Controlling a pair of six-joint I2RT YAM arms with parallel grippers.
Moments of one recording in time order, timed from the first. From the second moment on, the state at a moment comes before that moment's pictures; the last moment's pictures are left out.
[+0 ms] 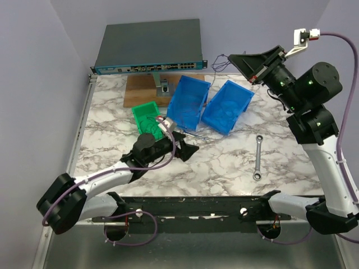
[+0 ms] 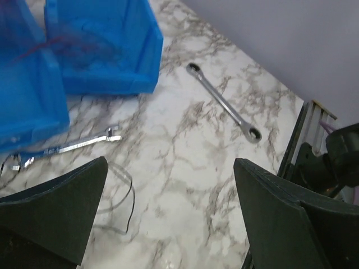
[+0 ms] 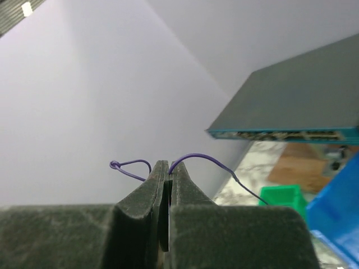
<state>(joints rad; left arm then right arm) -0.72 1.09 0.41 0.61 0.27 -0.40 0.44 1.16 1.67 -0.23 -0.19 0.75</state>
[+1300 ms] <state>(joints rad) -0.59 1.01 0.57 0.41 -0.04 -0.47 0.44 1.08 1.49 -0.16 -0.29 0.85</state>
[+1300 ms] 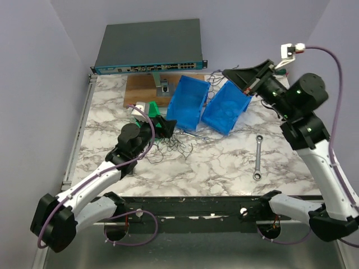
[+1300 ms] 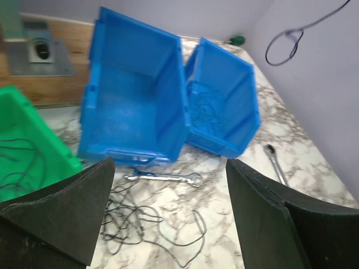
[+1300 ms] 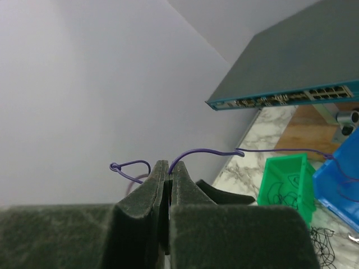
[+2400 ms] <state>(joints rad) -0.44 0.93 0.43 0.15 -0.42 -0.53 0.62 1.60 1.52 0.05 -0.53 0.68</state>
